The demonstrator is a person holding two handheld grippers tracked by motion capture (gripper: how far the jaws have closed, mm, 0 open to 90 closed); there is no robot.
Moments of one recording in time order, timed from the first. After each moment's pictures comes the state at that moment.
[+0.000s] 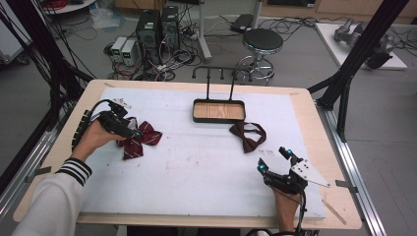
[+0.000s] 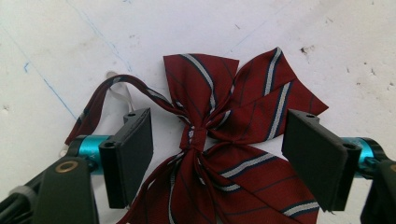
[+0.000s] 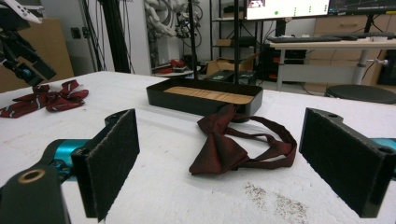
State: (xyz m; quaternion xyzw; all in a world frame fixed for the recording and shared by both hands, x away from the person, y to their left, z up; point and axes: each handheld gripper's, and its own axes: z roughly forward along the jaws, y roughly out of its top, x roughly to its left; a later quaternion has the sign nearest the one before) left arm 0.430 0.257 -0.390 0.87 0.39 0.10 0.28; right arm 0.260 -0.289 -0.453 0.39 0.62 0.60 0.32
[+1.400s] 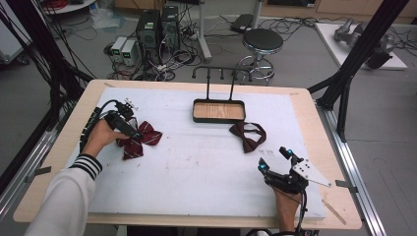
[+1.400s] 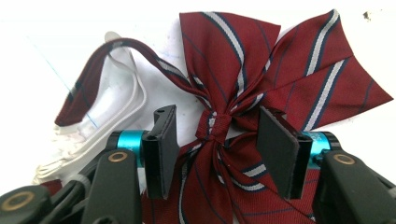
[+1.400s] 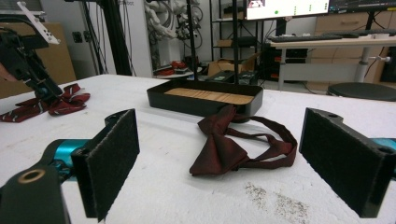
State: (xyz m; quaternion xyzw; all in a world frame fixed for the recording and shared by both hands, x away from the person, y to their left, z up) left arm 0.449 0.247 -0.407 0.88 0.43 0.08 0.18; right arm 0.261 -0.291 -0.453 0.39 0.62 0.60 0.32
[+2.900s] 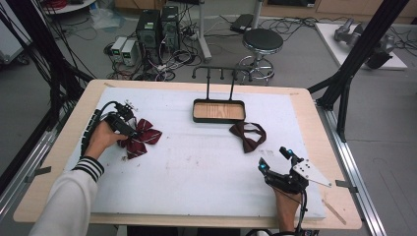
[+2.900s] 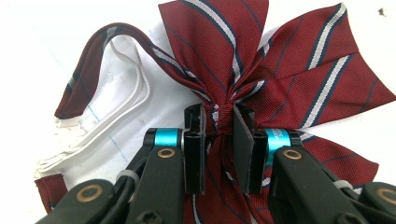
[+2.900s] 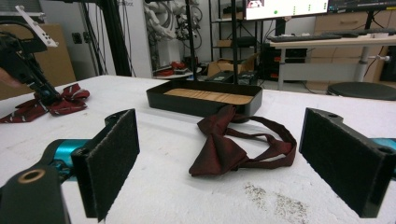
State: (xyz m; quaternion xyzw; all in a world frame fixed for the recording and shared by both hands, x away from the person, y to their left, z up) left arm 0.445 0.247 -0.409 0.88 0.43 0.09 0.19; right arm 0.261 -0.291 -0.453 0.39 0.62 0.60 0.32
